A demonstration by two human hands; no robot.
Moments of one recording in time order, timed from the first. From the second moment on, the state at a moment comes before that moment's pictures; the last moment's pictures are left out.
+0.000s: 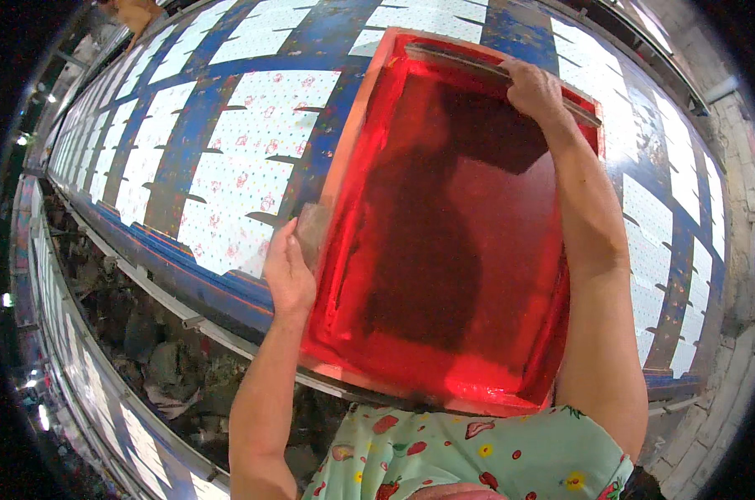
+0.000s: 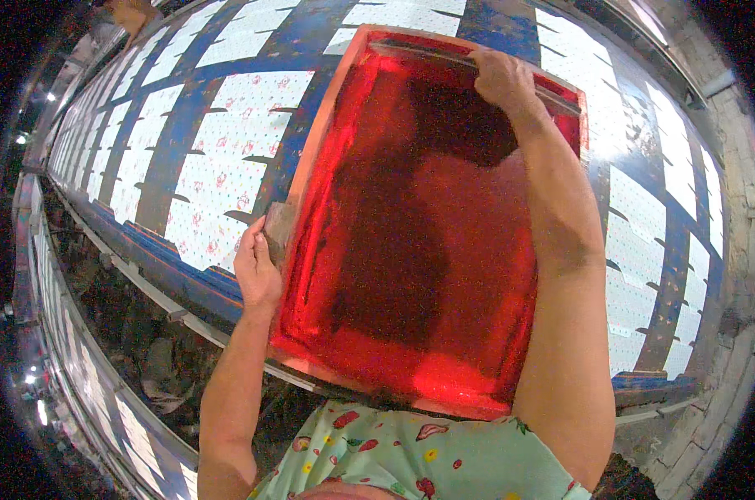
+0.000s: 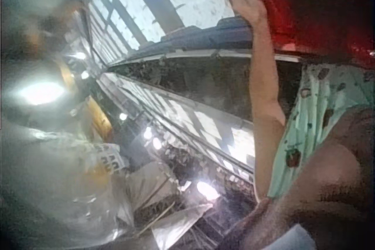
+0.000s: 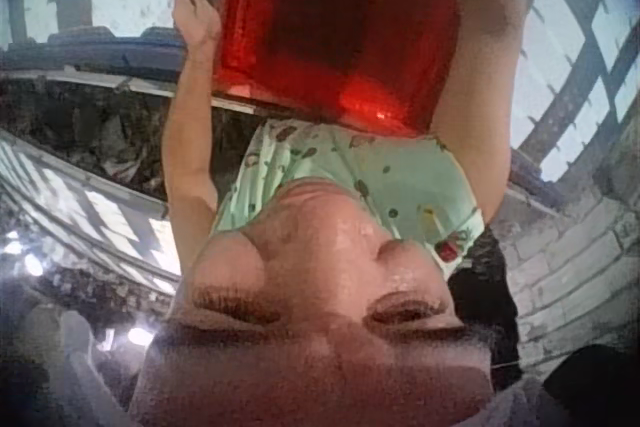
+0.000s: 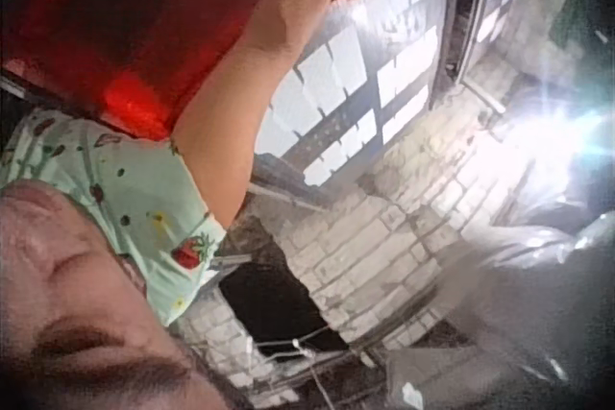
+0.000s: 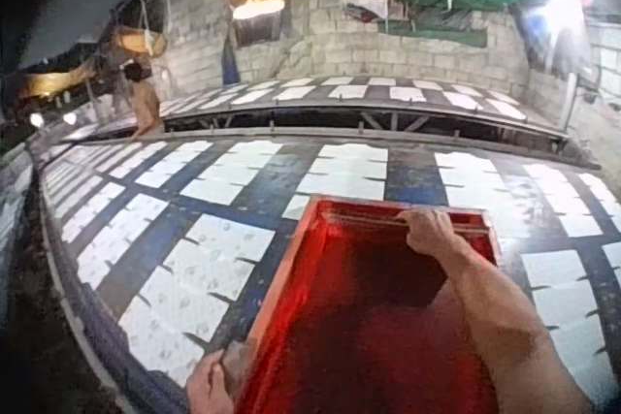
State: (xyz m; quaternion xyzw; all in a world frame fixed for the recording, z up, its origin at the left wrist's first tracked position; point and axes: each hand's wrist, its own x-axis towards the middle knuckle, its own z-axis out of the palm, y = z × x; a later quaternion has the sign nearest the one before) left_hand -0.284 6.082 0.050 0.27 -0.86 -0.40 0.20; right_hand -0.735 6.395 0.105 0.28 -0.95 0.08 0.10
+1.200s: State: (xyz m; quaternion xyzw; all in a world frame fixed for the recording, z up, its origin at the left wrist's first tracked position) left_hand -0.296 6.080 0.037 0.19 -0.87 -0.38 0.25; right_hand -0.192 6.411 0.158 0.31 -0.95 0.06 -0.04
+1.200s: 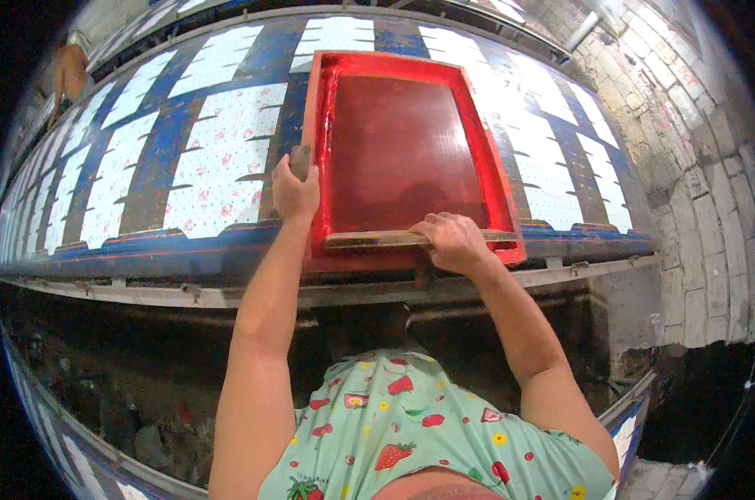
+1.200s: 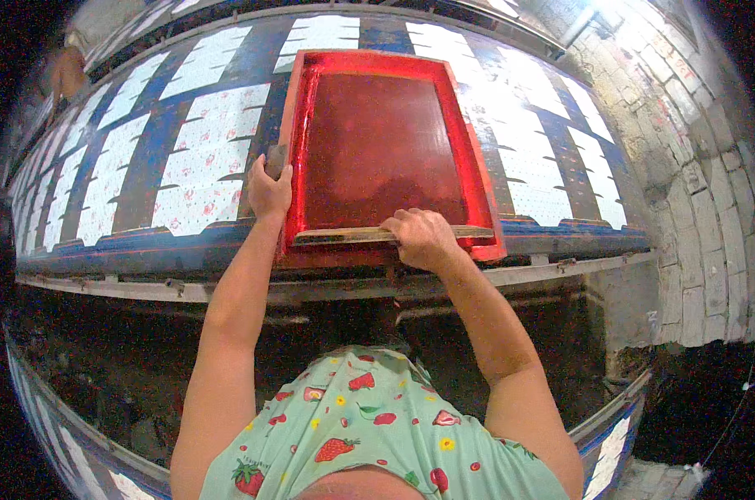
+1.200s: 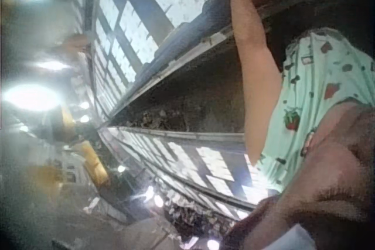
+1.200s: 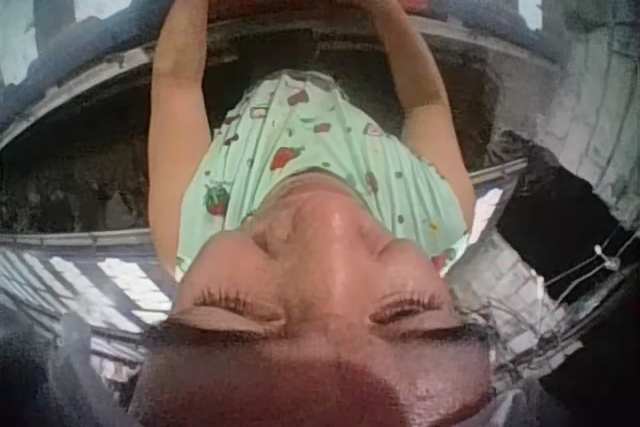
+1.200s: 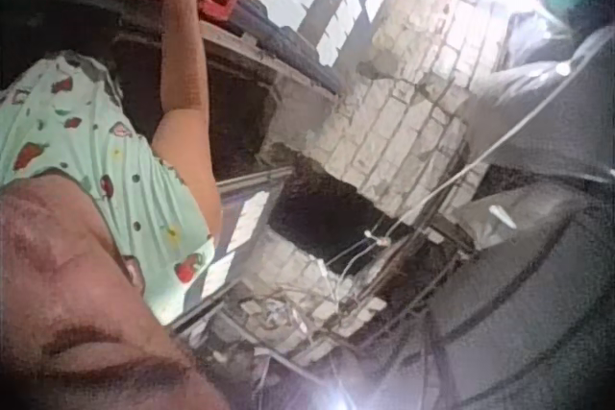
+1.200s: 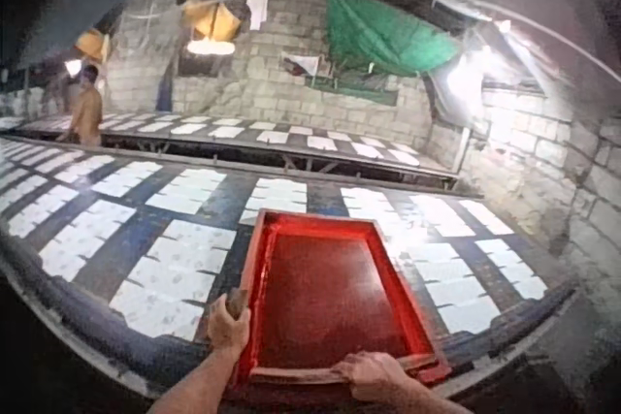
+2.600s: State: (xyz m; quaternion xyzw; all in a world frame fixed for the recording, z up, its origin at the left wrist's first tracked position) left_hand -0.297 6.071 0.043 0.25 -0.87 -0.38 0.17; right_hand -0.239 6.629 0.095 -0.01 -0.95 0.31 0.07
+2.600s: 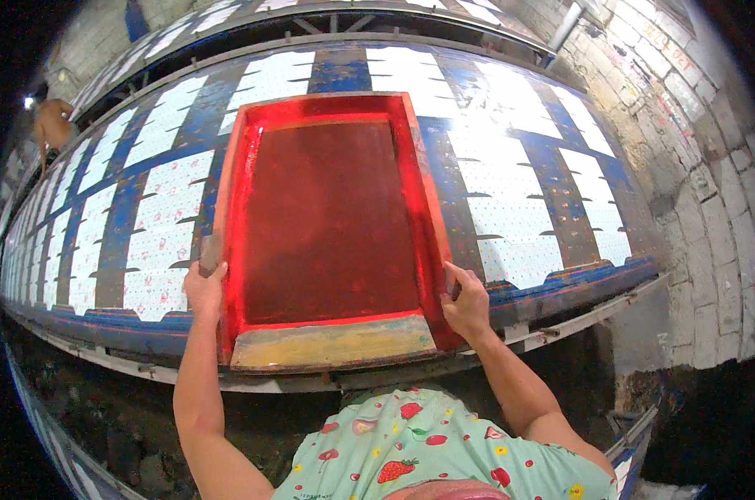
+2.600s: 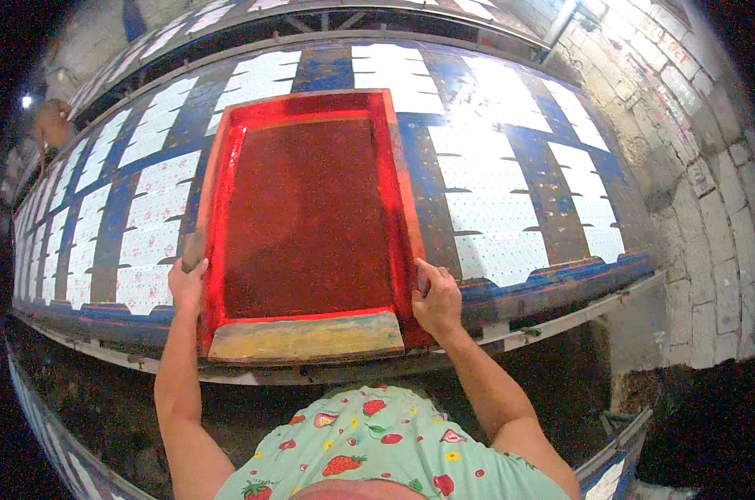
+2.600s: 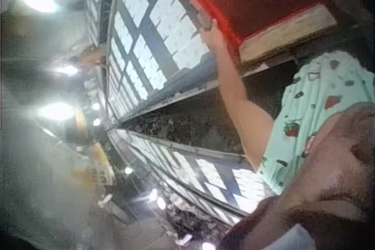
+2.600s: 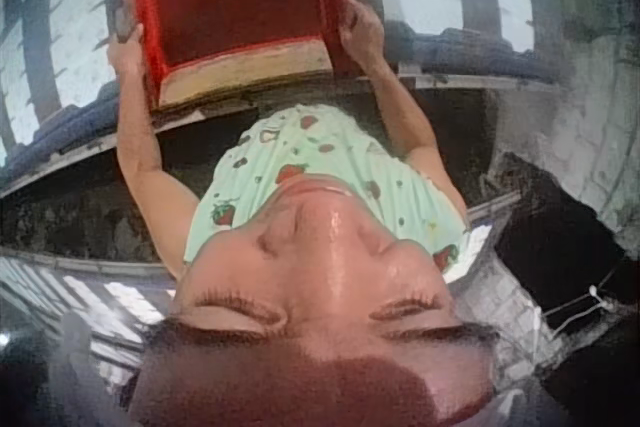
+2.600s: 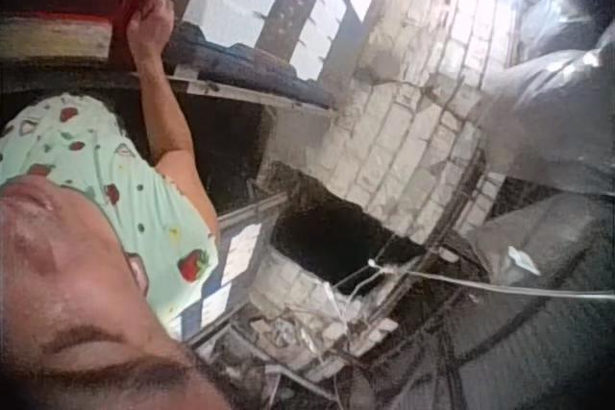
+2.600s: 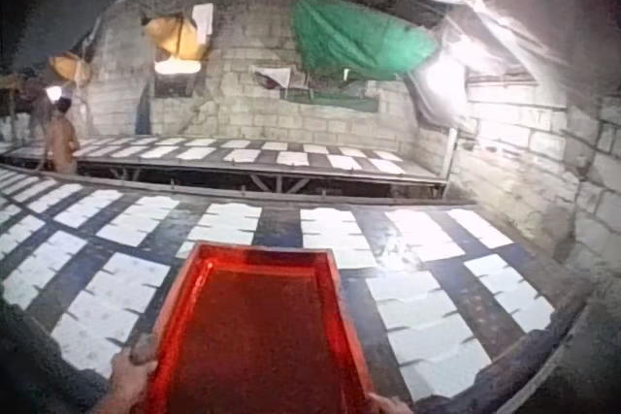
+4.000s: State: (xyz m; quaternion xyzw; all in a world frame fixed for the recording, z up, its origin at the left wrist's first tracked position) left_hand -0.317 6.561 0.070 0.23 -0.73 -0.62 0.17; right_hand -0.262 7.107 0.100 -0.05 -0.91 0.38 0.18
